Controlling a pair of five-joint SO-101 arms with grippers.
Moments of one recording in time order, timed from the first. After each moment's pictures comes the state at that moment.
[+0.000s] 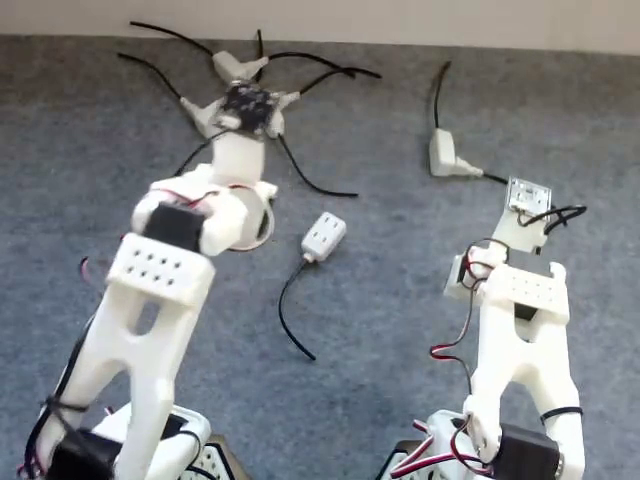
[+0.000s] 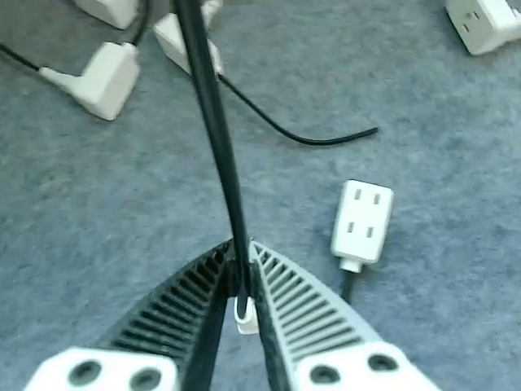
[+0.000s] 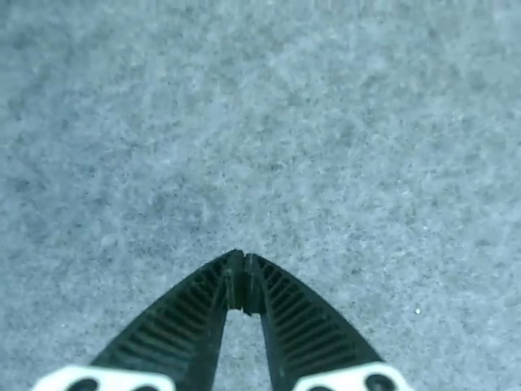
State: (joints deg) left arm 10.4 -27.6 25.7 58.9 1.8; right arm 7.8 -21.9 46.8 55.0 -3.0
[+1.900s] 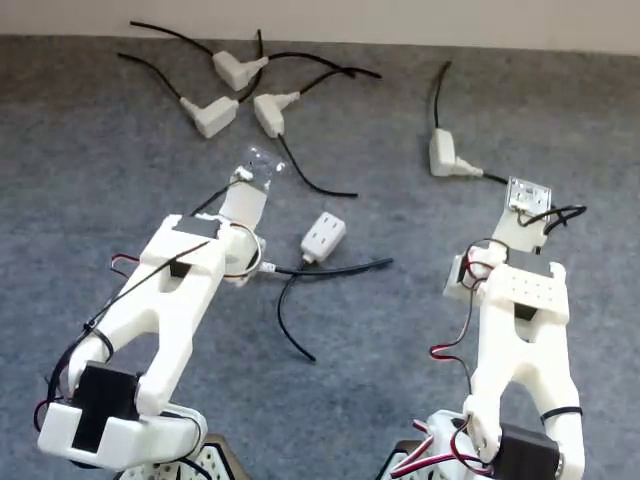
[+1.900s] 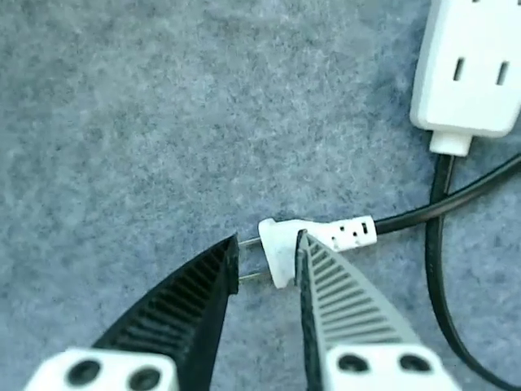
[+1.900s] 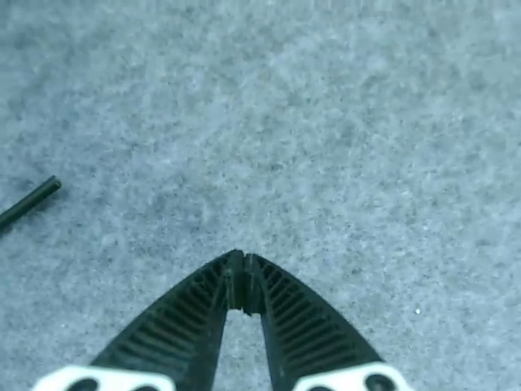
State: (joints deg) left arm 5.3 -7.9 41.1 43.9 -11.4; right arm 7.8 -21.9 46.8 55.0 -3.0
